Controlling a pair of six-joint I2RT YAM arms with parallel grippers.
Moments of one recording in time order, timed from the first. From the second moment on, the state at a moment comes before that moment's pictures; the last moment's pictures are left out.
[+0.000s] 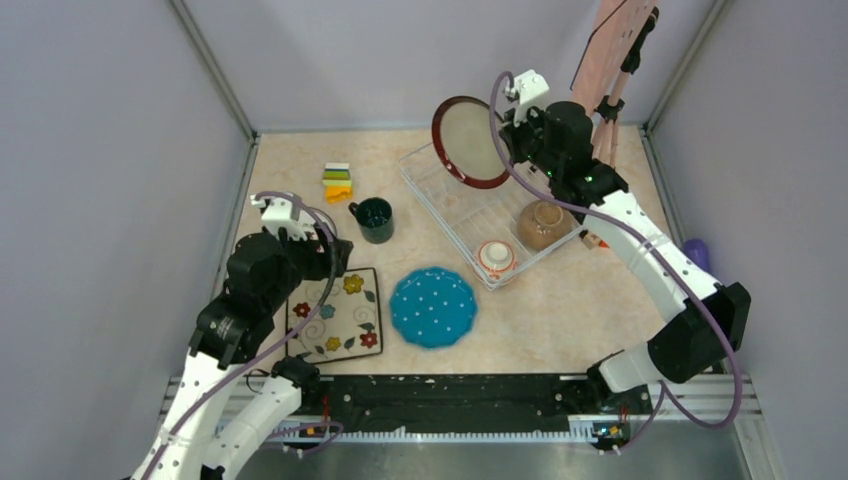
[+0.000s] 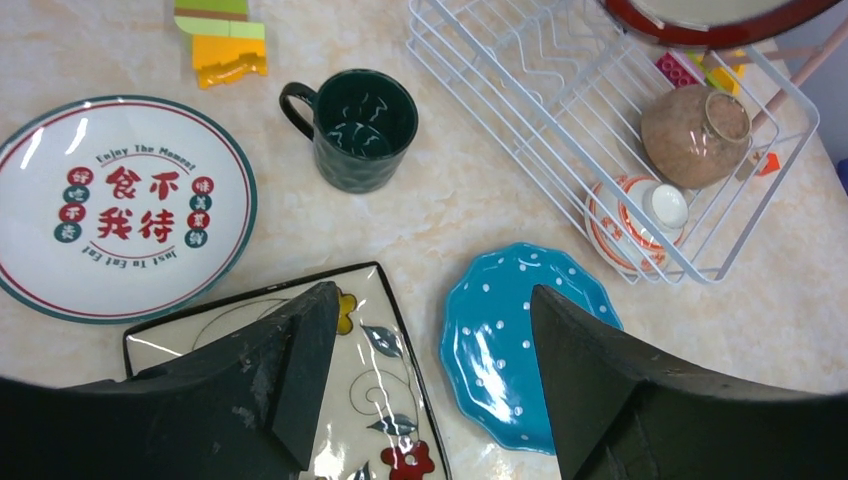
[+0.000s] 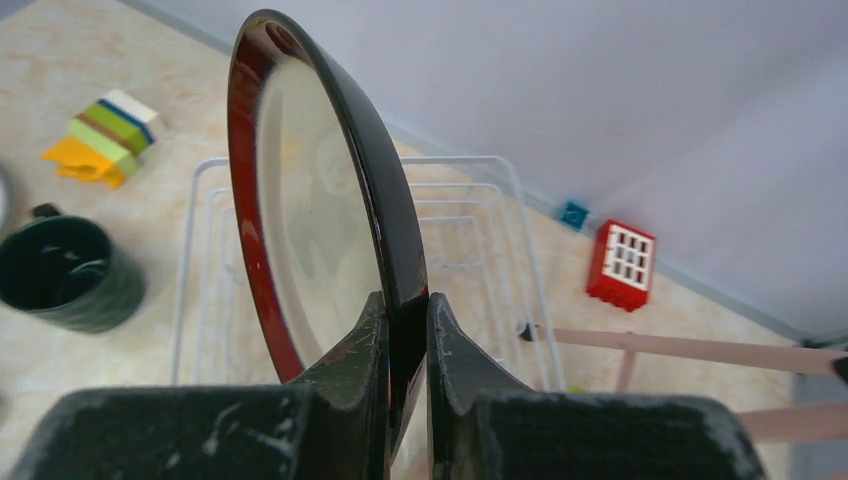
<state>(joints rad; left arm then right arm) -0.38 0.61 0.95 -0.67 -0.06 -0.35 0.48 1.44 1.43 -0.19 0.02 -0.16</state>
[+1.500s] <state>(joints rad) -0.38 0.72 0.85 -0.53 0.06 -0.36 0.32 1.71 1.29 0.45 0.17 -0.51</state>
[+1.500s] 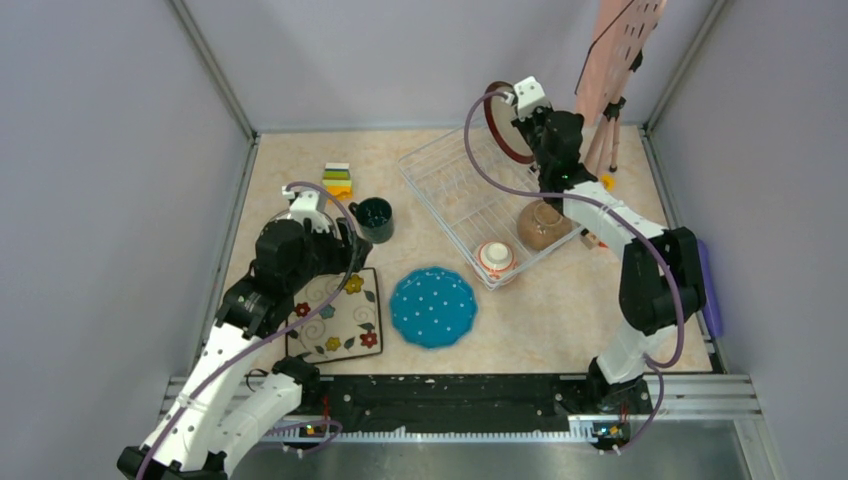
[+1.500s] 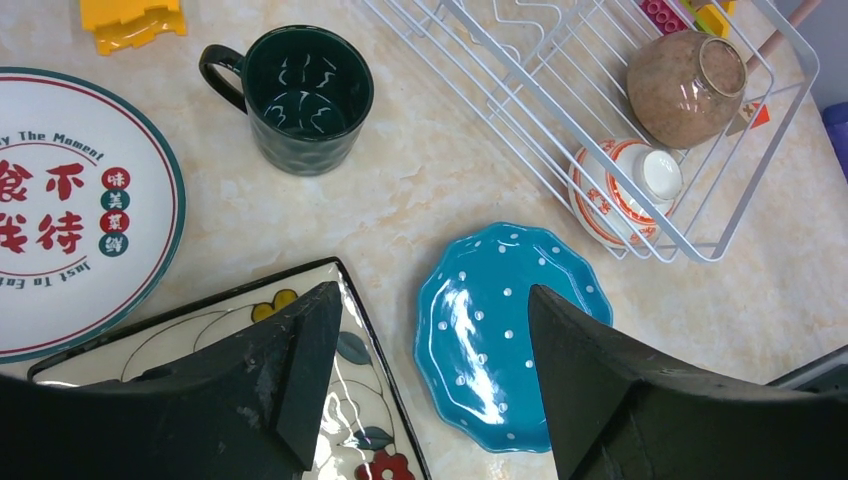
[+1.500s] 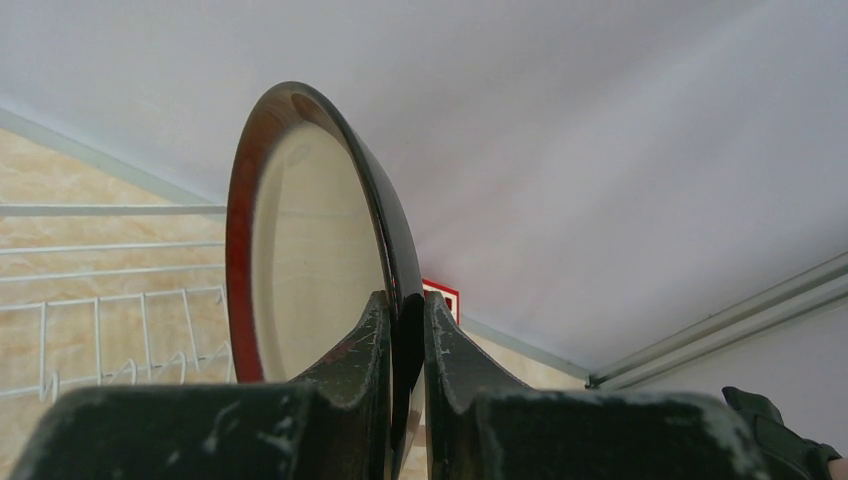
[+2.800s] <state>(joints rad) -0.38 0.73 0.81 -0.52 0.08 -0.35 0.28 1.81 1.14 0.63 0.09 -0.51</state>
